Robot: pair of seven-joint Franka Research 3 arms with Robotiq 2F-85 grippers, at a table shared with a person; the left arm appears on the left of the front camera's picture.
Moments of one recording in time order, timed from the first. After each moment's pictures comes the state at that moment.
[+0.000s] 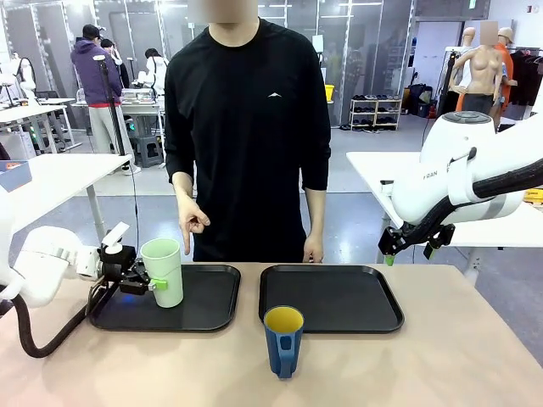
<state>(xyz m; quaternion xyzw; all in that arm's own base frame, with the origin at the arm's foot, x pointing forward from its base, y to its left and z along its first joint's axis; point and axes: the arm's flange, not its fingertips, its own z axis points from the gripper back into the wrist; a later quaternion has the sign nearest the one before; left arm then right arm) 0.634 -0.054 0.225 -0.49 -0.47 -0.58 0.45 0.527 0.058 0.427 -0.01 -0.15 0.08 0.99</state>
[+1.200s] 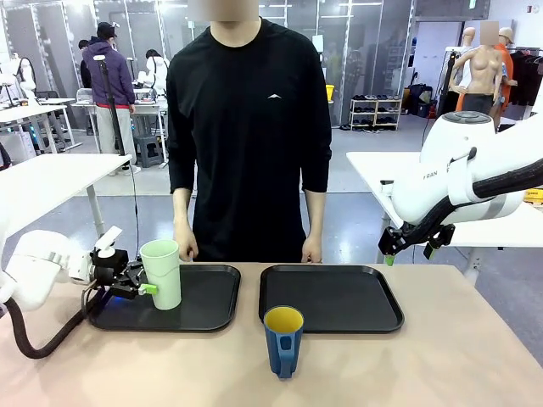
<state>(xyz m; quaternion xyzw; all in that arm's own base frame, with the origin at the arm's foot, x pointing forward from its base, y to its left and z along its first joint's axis) 0.634 -0.027 0.213 -0.49 -0.47 -0.57 0.47 0.527 0.058 0.427 -0.01 -0.15 0.08 0.99</state>
